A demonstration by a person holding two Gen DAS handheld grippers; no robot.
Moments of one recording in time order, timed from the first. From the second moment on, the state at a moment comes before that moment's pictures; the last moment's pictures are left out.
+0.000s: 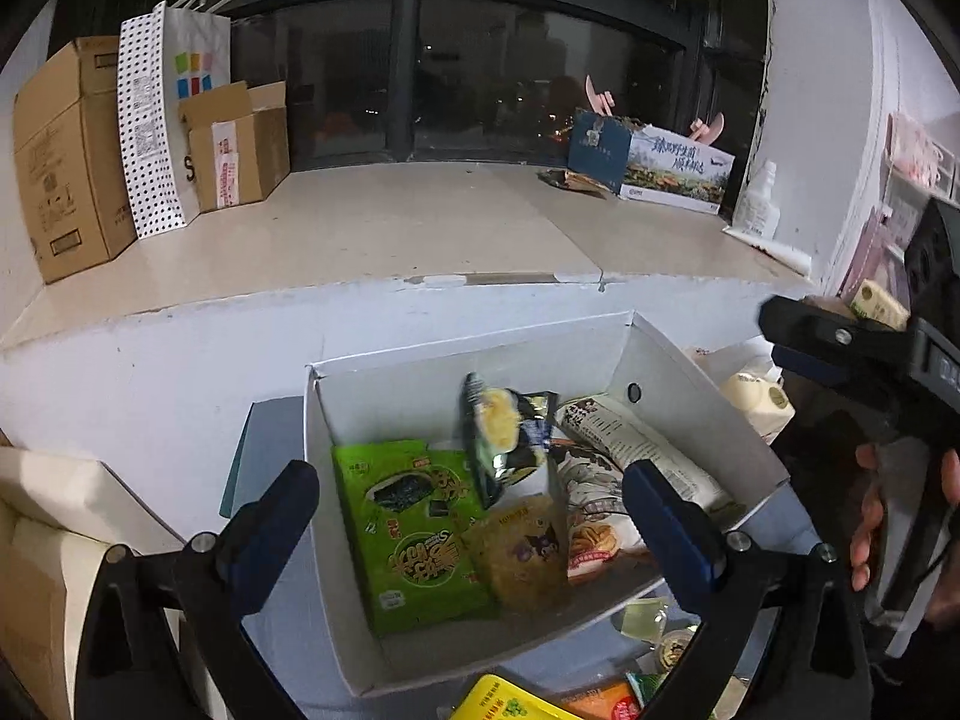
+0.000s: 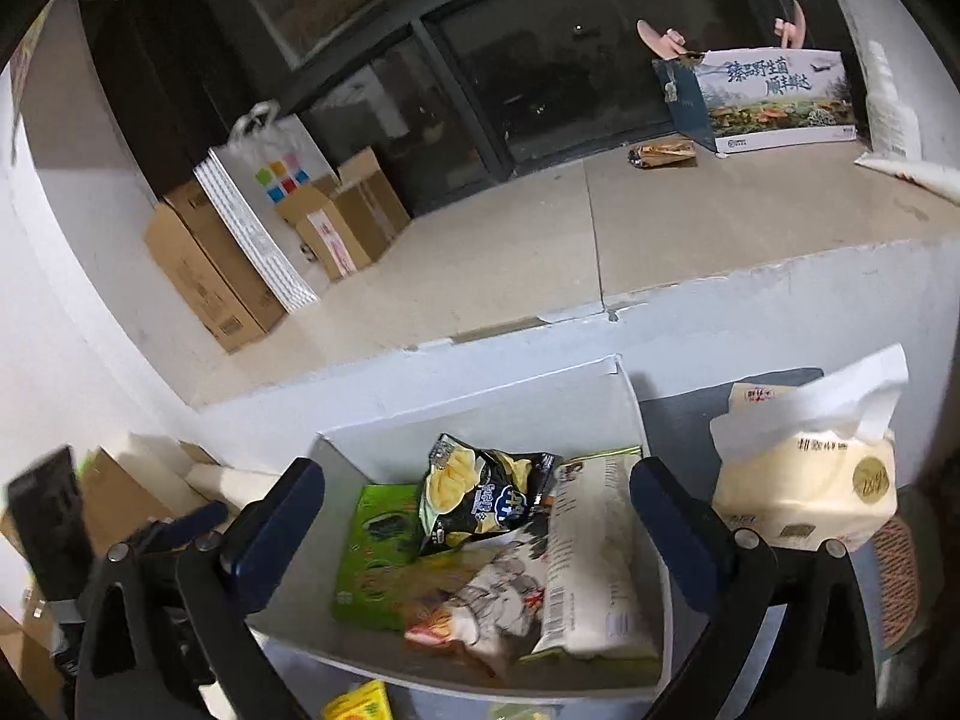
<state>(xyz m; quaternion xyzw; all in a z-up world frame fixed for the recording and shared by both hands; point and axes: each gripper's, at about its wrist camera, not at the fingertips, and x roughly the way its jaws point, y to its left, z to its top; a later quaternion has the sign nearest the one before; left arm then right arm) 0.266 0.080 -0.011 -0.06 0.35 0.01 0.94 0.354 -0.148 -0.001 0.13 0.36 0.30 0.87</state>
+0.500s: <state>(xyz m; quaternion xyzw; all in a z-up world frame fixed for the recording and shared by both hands) 0.181 0.045 -0.001 -0.08 0.31 -0.06 0.95 0.256 -0.199 -0.016 0.20 0.41 0.30 0.84</state>
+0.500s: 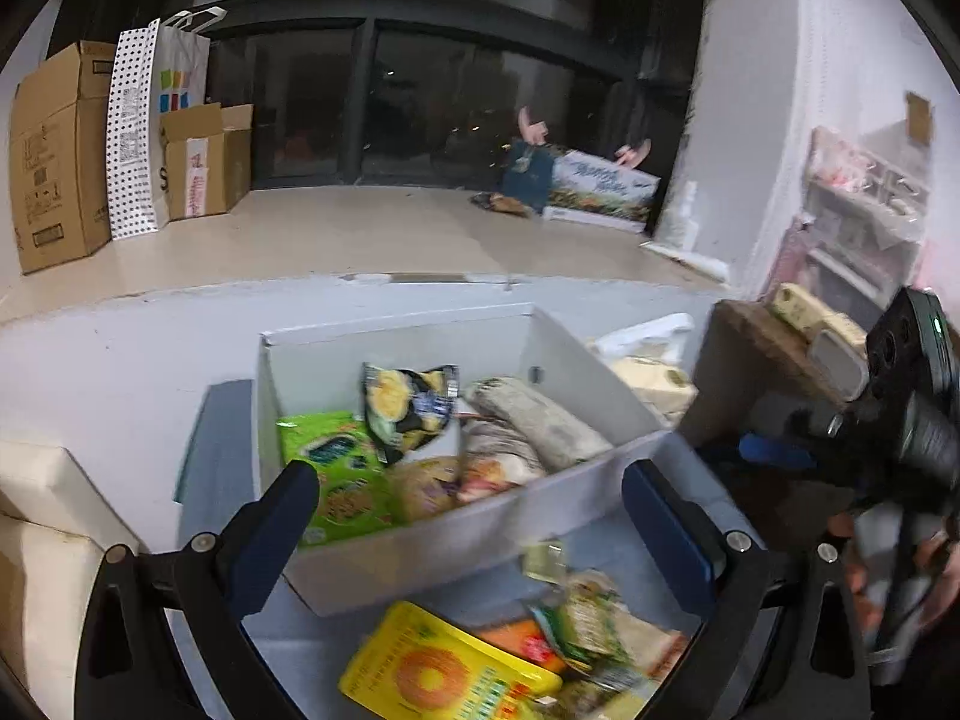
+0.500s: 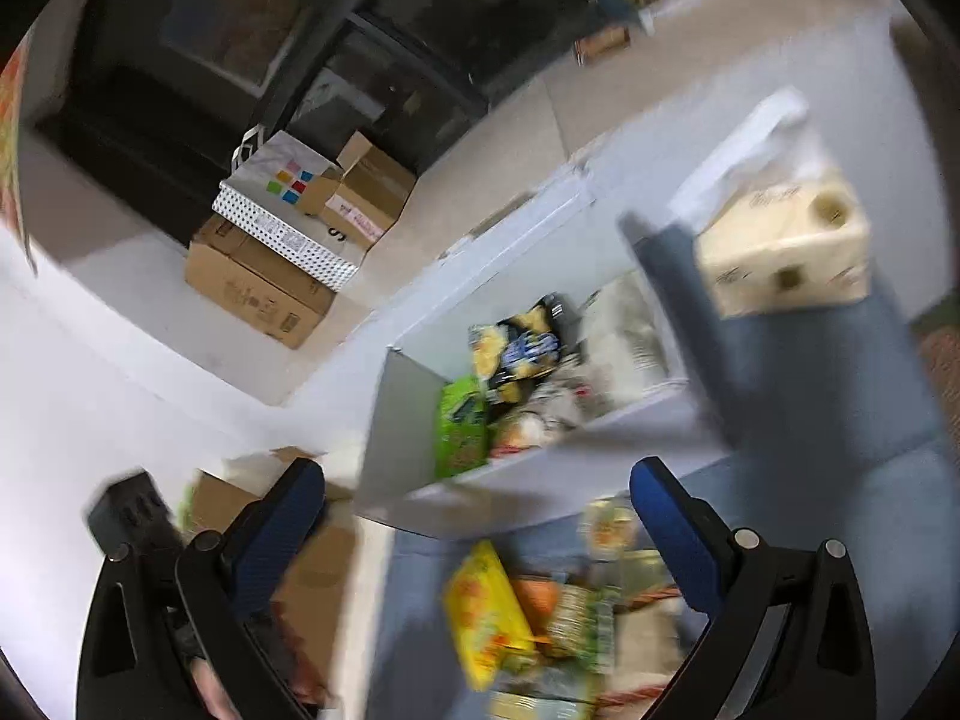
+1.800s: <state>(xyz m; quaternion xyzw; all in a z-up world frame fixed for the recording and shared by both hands) 0.049 0.080 -0.076 -0.15 0.36 -0.01 0.92 0.130 -0.105 -0.134 -0.14 0.44 0.35 0.82</state>
